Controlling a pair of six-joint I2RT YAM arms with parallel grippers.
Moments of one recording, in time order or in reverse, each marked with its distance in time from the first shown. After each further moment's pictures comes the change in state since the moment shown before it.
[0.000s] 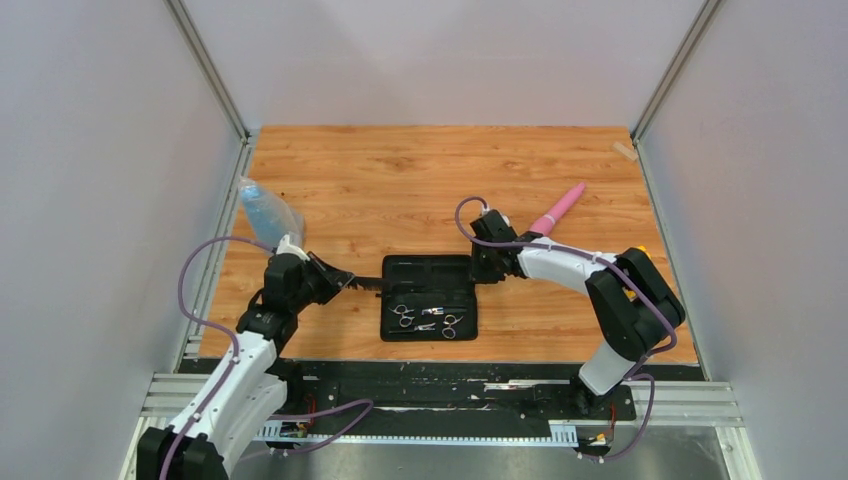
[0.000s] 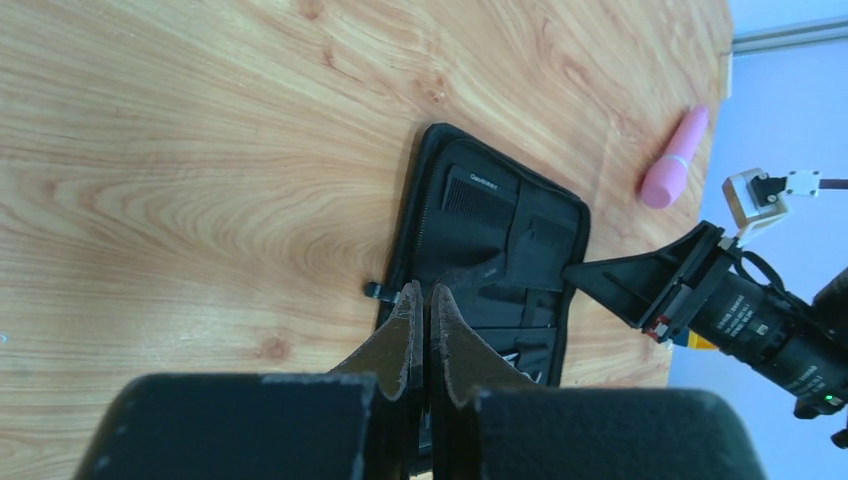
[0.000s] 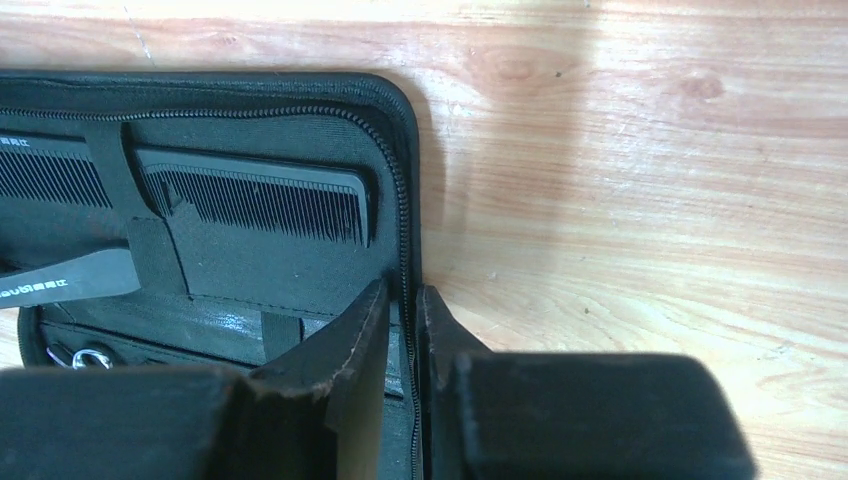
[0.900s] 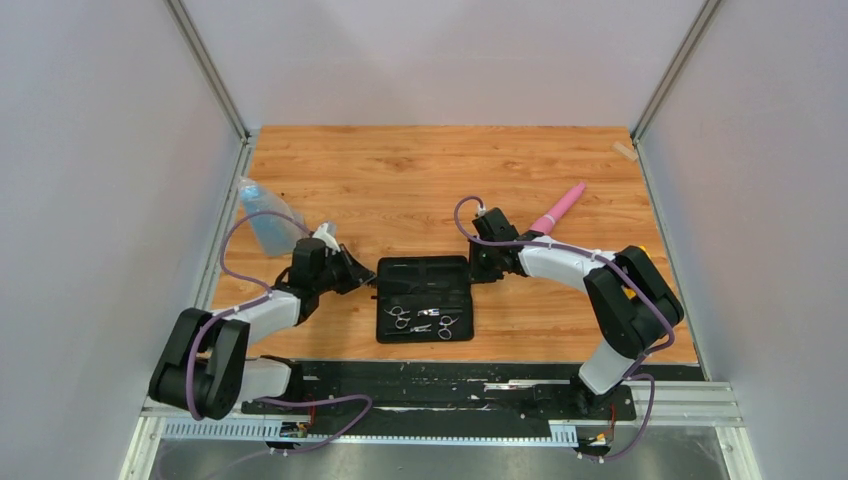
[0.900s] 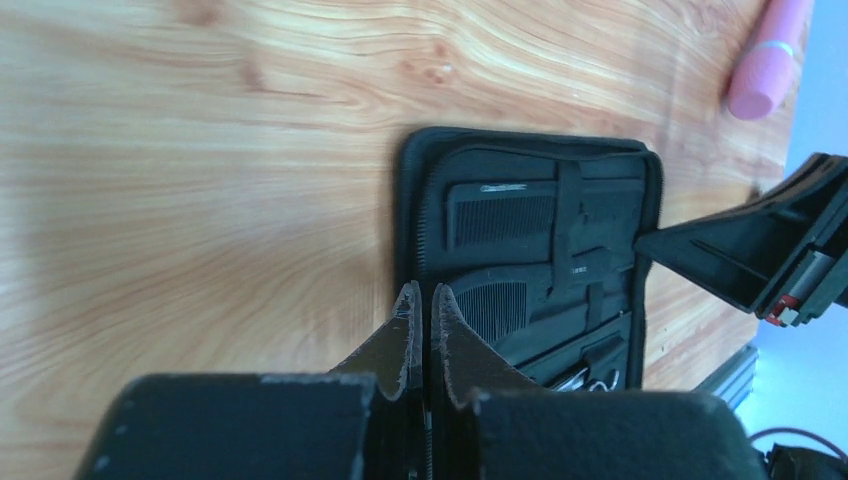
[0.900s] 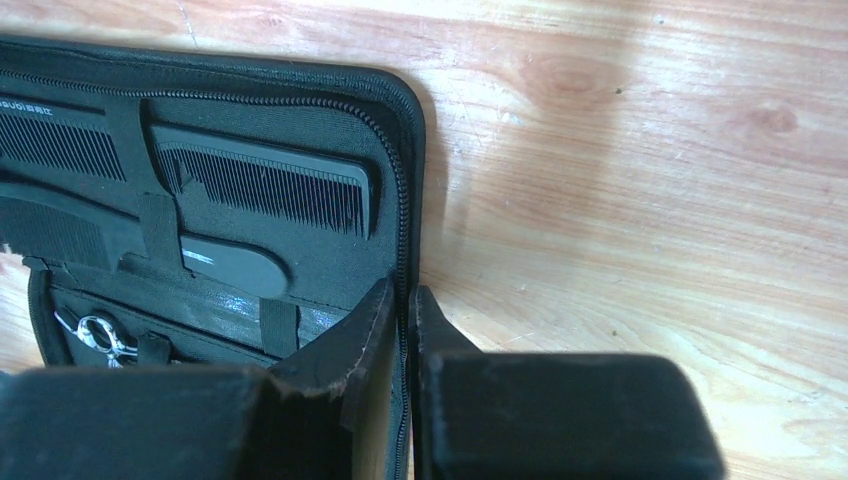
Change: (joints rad) left arm -0.034 0.549 0.010 0.426 0.143 0.203; right arm -0.022 0.011 0.000 0.031 -0.104 -0.061
